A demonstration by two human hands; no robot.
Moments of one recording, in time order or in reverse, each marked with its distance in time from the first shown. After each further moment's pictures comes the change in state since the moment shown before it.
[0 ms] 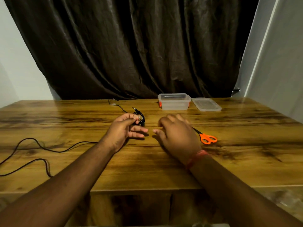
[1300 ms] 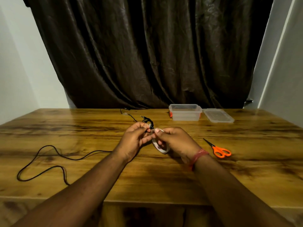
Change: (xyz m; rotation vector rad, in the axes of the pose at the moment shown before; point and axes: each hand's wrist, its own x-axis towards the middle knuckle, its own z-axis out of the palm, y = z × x) left_hand -0.002 0.006 0.004 -0.165 0.059 0.042; right_hand 0.031 -0.032 0.006 1.162 -0.342 0.507
